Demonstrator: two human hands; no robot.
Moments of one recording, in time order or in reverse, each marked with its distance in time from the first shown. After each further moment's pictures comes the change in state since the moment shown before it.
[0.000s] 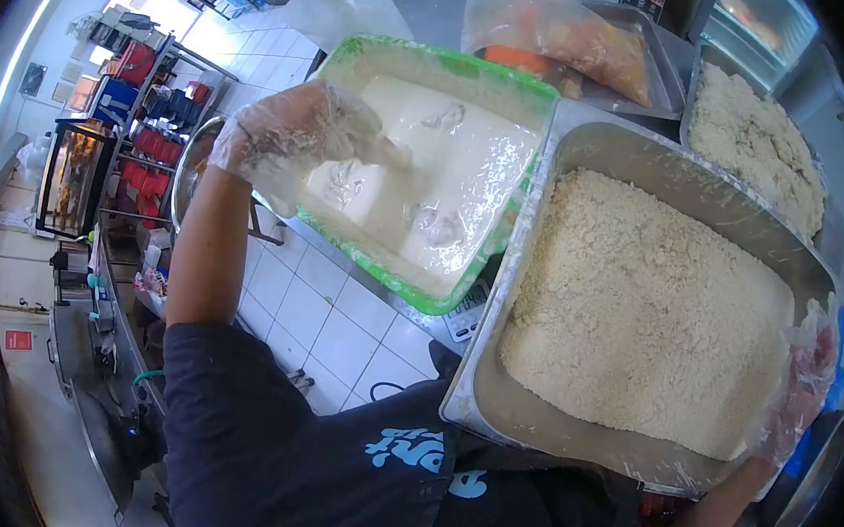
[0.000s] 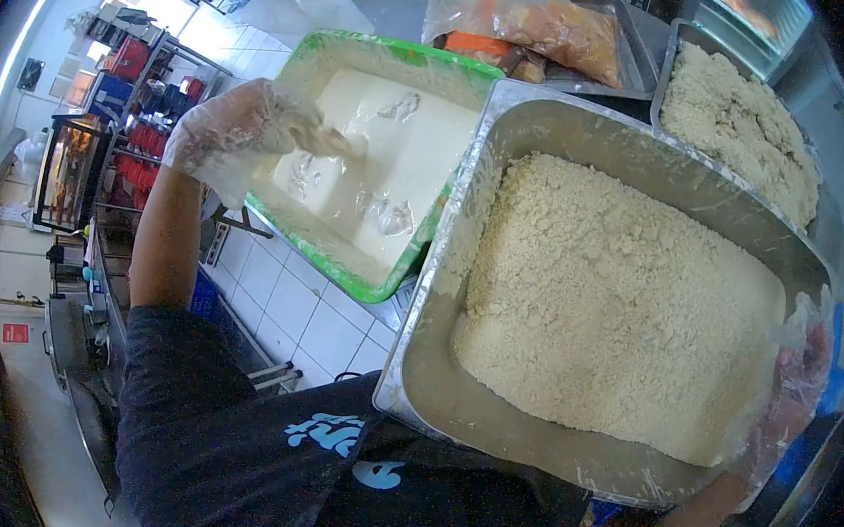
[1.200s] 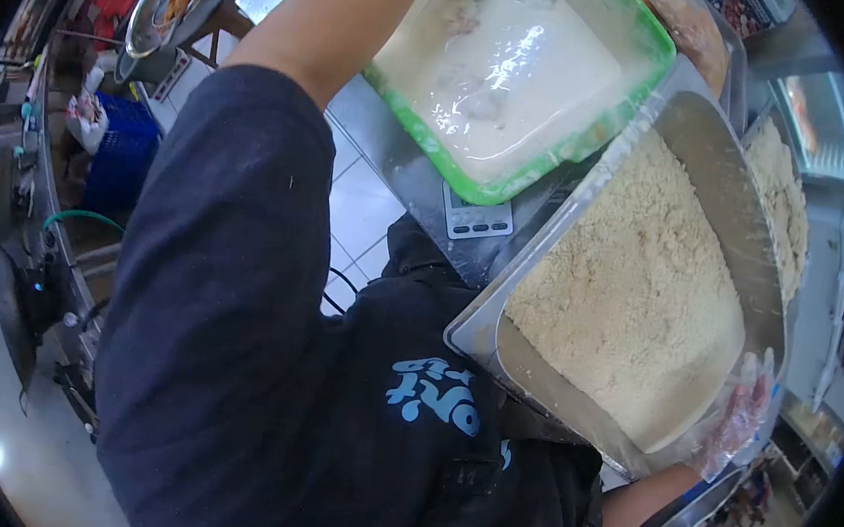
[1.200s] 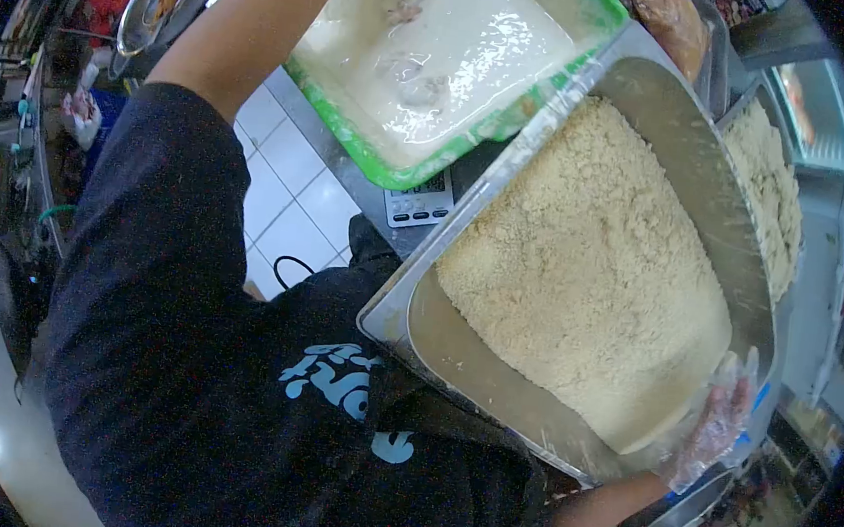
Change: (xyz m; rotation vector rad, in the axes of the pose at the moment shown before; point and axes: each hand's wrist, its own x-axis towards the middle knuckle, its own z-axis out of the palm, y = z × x) left_hand 0.055 -0.029 0.076 0.183 0.072 0.065; right_hand -0.012 -0.042 0.020 -0.438 -0.220 -0.432
